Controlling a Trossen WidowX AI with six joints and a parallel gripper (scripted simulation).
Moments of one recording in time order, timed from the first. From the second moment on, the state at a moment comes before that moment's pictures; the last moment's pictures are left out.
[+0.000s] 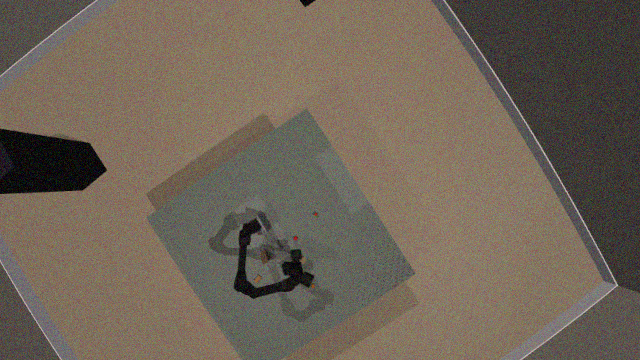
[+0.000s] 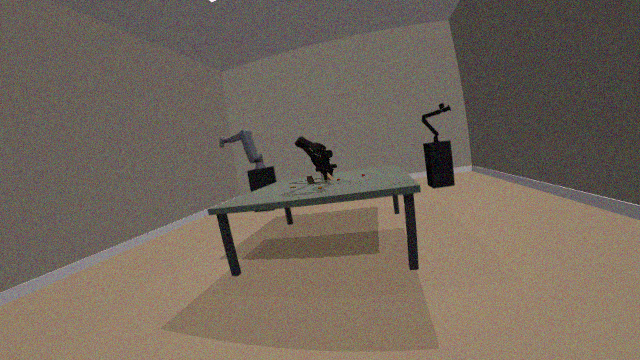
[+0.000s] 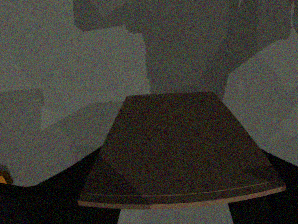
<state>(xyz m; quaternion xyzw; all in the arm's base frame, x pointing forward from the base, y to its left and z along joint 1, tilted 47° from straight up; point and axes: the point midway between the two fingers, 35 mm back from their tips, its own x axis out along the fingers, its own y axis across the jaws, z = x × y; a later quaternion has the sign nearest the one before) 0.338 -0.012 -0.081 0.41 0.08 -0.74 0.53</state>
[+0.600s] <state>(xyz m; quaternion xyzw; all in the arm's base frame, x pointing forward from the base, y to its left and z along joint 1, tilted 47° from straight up) 0.338 -0.012 -0.080 0.27 0.26 -0.70 0.61</state>
